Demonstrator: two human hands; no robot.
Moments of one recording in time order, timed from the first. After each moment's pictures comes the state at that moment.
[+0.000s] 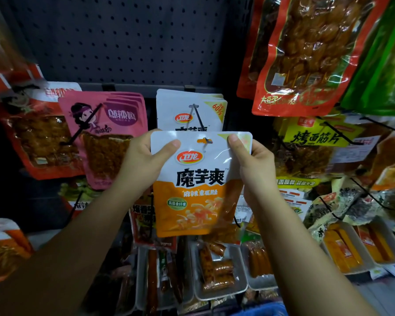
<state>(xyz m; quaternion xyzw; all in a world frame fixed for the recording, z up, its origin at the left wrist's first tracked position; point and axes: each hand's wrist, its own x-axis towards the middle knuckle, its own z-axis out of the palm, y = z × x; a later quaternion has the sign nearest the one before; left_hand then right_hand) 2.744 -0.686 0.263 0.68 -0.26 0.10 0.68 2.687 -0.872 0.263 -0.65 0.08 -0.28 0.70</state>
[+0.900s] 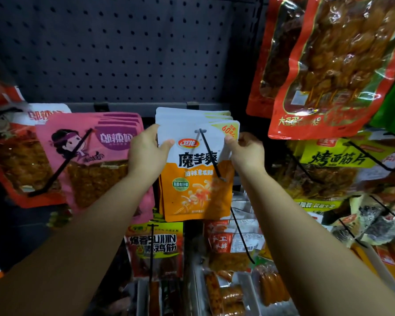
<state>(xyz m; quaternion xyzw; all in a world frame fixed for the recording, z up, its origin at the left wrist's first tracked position) 2.850 -0.713 0.272 0.85 -0.15 0.24 0.44 2.812 -0.899 0.270 -0.78 0.21 -0.30 0.51</state>
